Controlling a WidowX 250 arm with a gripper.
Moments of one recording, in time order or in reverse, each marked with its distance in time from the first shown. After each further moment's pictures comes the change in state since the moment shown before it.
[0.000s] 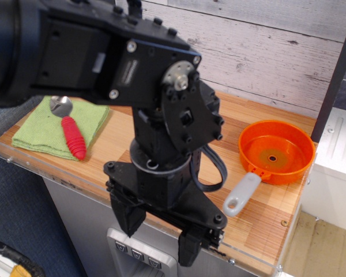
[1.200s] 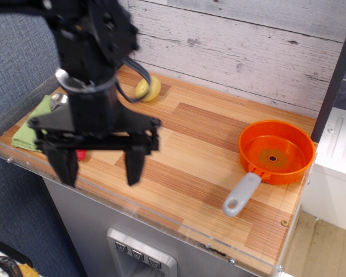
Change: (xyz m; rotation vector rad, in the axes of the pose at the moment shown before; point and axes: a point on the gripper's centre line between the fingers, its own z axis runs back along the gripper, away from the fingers) arm 0.015 0.080 0.026 0.051 0.010 0.562
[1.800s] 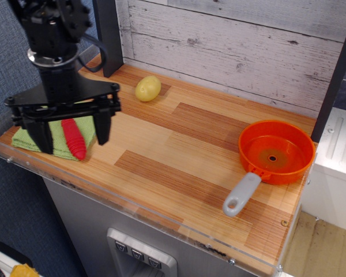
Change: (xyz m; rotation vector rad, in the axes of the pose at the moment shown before) arm 0.063 0.042 -0.023 0.022 -0.070 0.245
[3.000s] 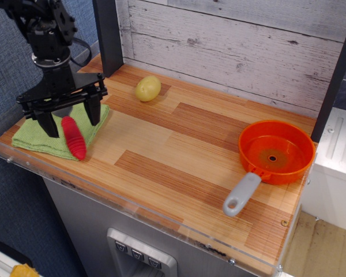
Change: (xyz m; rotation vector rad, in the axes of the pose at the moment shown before) arm 0.071 0.007 -0.058 -0.025 -0.020 0.171
